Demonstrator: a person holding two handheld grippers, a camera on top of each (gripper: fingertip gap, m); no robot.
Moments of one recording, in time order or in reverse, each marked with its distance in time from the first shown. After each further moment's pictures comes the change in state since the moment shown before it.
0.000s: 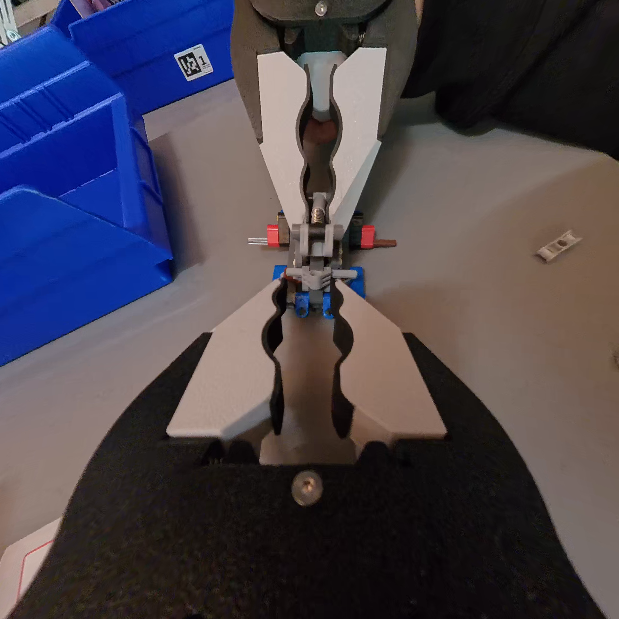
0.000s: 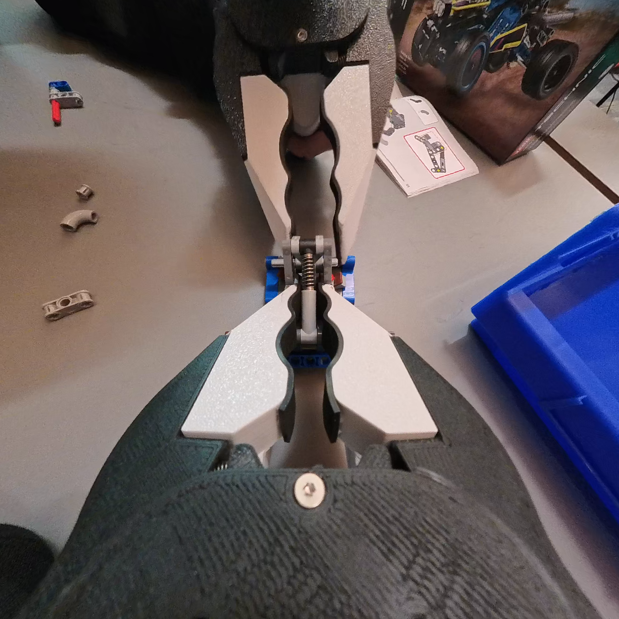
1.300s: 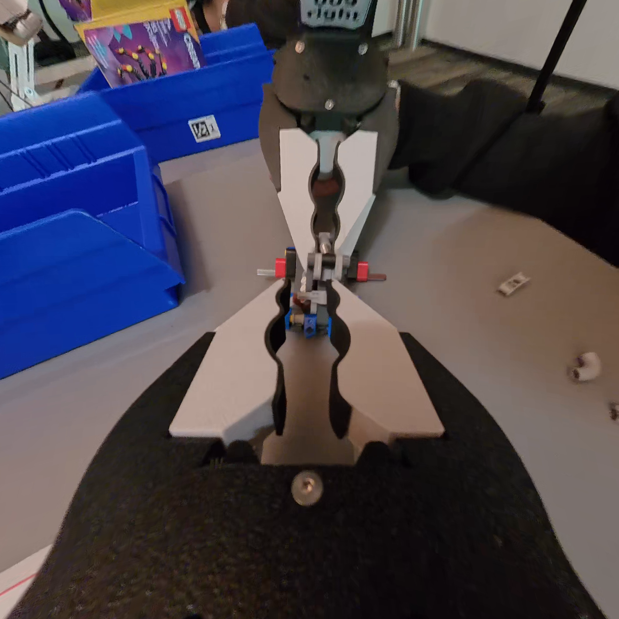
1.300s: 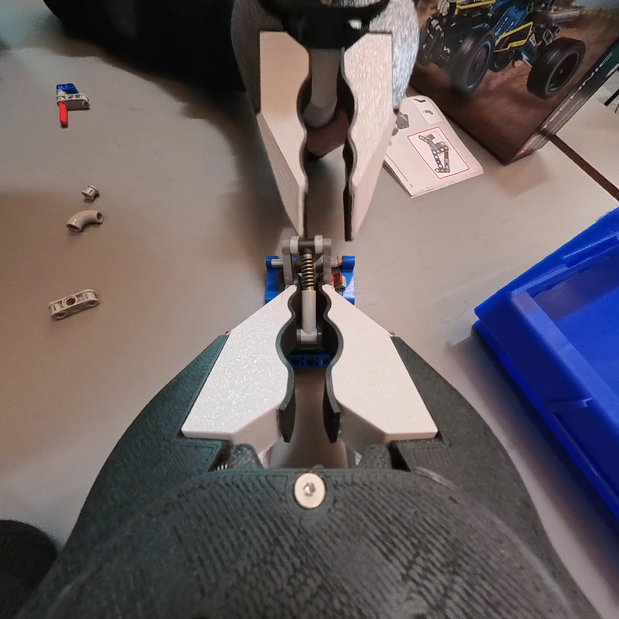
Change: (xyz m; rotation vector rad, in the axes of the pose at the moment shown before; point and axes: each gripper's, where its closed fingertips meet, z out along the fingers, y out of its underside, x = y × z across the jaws) left arm -0.005 -0.021 -0.013 0.173 0.061 -0.069; right arm -0.001 0.000 -0.001 0.002 -0.014 0.004
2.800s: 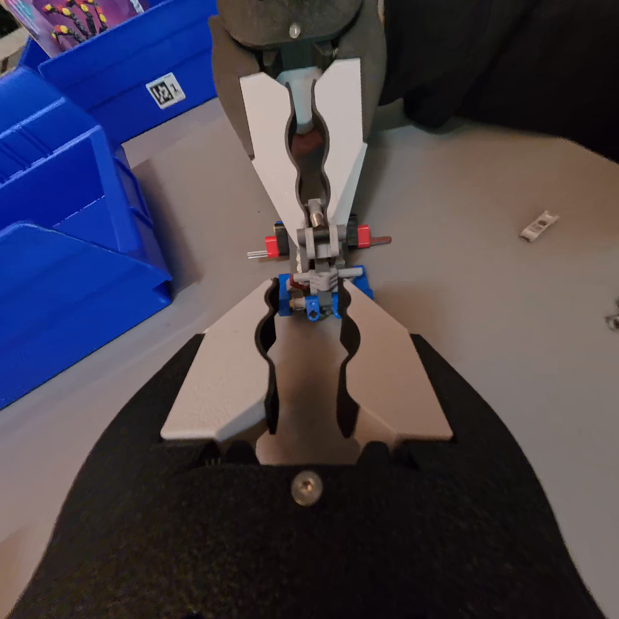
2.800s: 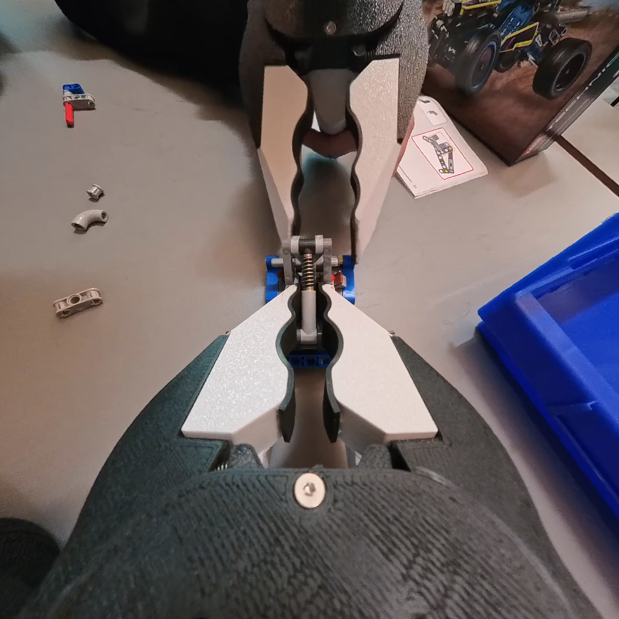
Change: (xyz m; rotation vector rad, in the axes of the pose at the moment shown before) left arm 0.002 0.019 0.008 -0.141 0.046 0.140; right arm -0.001 0.000 0.000 0.000 -0.011 -0.002
